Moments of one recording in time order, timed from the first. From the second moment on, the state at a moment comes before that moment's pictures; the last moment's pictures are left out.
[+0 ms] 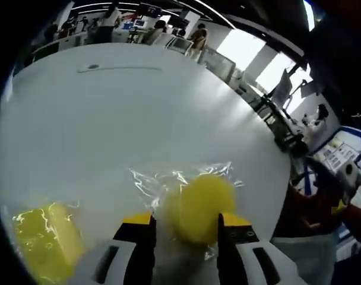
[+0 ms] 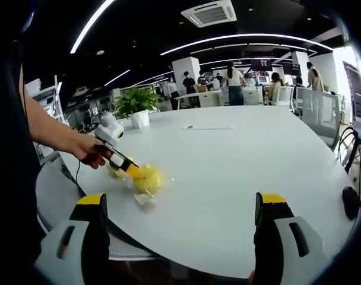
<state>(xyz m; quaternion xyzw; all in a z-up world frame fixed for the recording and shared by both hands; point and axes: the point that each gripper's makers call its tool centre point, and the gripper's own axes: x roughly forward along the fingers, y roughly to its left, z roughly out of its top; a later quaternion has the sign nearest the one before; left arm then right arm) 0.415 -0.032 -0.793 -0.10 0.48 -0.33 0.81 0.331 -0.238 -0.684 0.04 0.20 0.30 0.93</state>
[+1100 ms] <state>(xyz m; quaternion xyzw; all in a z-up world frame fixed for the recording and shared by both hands) 0.404 -0.043 -0.774 -0.12 0.44 -0.35 0.82 0.334 -0.234 -0.678 0.03 0.20 0.31 0.93</state>
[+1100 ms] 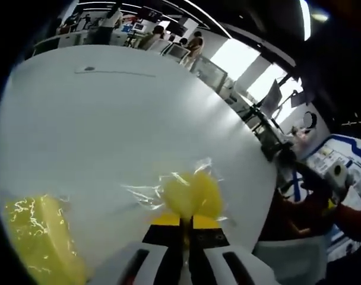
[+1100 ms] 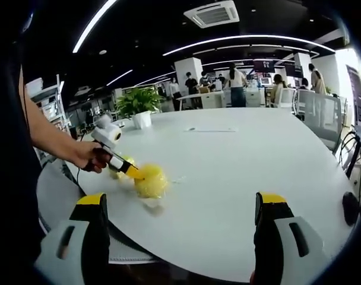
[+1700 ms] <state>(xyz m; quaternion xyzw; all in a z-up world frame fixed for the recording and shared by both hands) 0.418 -0.048 -0.725 -0.12 0.36 -0.38 0.84 0.345 -0.225 -0.660 0.04 0.19 0.32 0.93</state>
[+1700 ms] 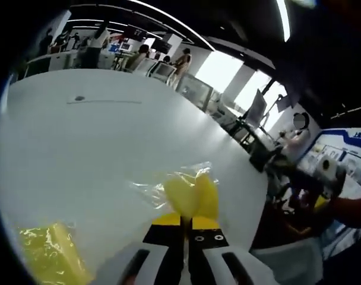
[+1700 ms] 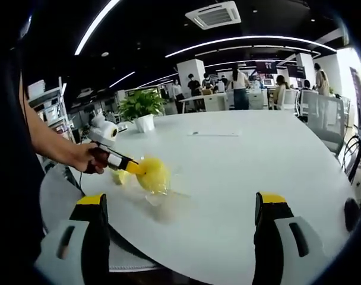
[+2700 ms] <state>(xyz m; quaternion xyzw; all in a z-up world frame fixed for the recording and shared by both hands) 0.419 -0.048 -0.535 -0.08 0.14 -0.45 0.88 0.399 -0.196 -0.528 0.05 0.11 0.40 0.91</state>
